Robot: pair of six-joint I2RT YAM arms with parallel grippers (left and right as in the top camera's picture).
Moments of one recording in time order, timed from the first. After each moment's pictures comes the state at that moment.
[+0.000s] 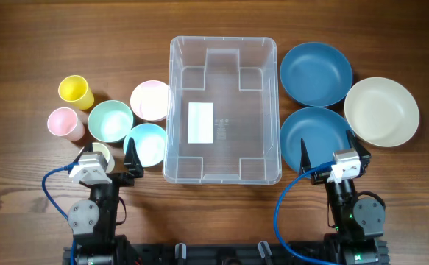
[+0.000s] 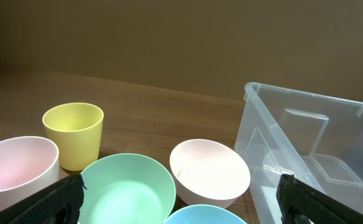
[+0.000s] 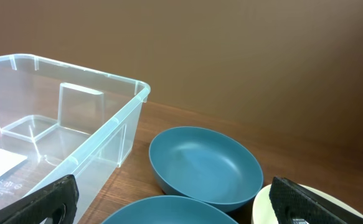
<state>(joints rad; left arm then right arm) 0.09 0.01 0.01 -0.07 0.09 -0.17 0.09 0.02 0.01 0.00 -0.04 -0.20</state>
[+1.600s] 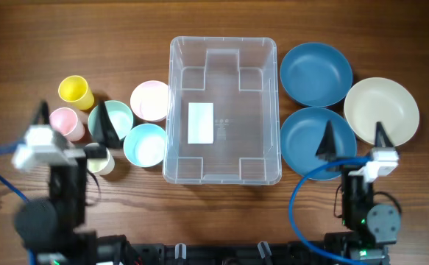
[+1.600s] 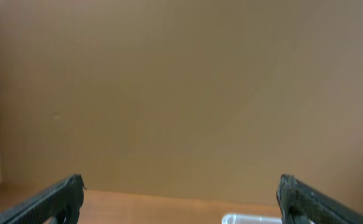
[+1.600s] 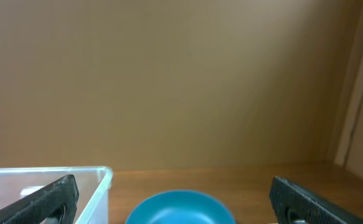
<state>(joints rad) 0.09 0.50 0.67 0.02 0.09 -0.14 0.05 0.22 0.15 0.27 0.11 0.00</state>
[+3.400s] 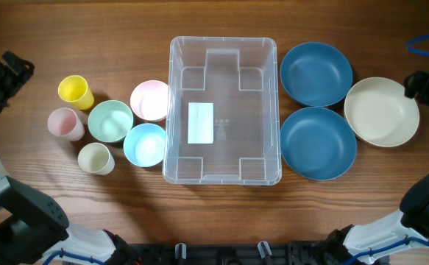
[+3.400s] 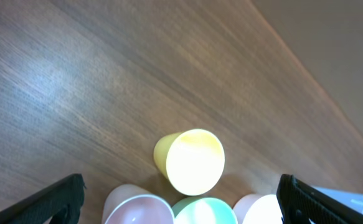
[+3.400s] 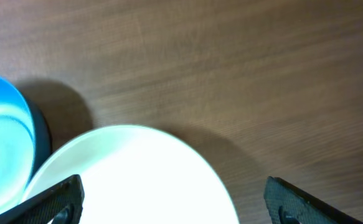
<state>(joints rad) 0.64 1.75 1.60 -0.86 0.39 -0.18 -0.68 1.81 1.33 -0.46 -0.33 -0.28</state>
